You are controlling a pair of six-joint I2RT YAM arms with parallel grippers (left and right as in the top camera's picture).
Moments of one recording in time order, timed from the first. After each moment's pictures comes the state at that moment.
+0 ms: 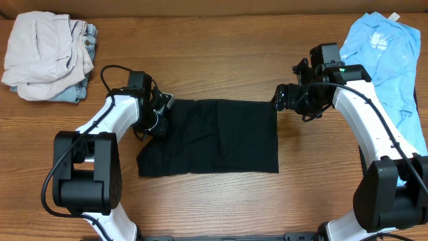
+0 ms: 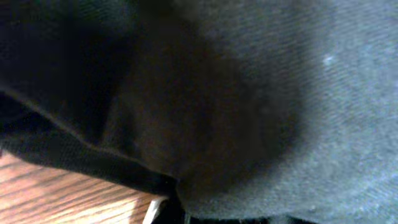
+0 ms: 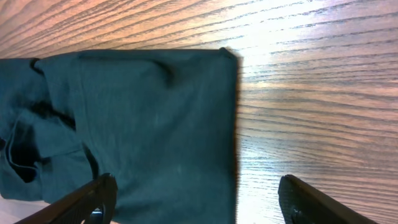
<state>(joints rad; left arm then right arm) -0.07 1.90 1.14 -0.74 0.23 0.20 0.09 1.74 1.37 -0.98 -0.33 0.20</state>
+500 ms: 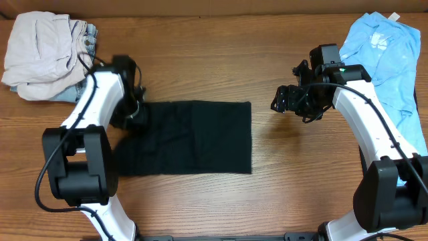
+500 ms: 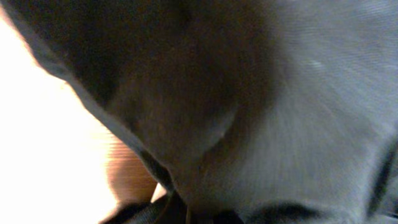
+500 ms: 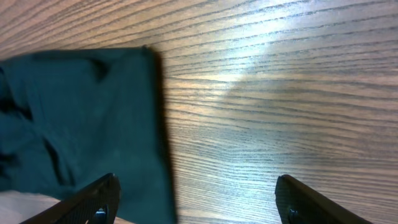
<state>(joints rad) 0.01 1.97 1.46 -1.20 0.00 0.03 0.09 1.74 1.37 -1.01 -0.33 0.20</state>
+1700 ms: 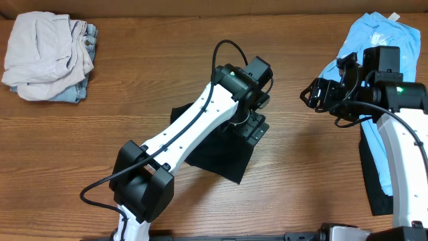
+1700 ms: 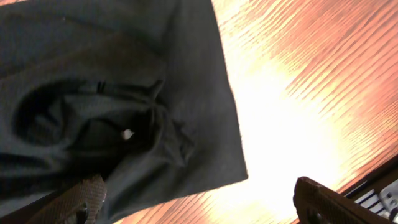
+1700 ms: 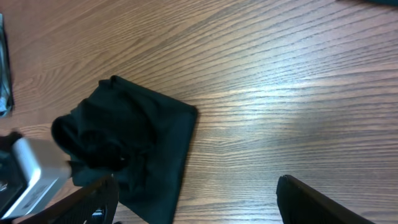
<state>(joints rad) -0.72 2.02 1.85 -1.29 0.14 -0.07 -0.09 1.45 1.37 -1.08 -0.39 0.20</state>
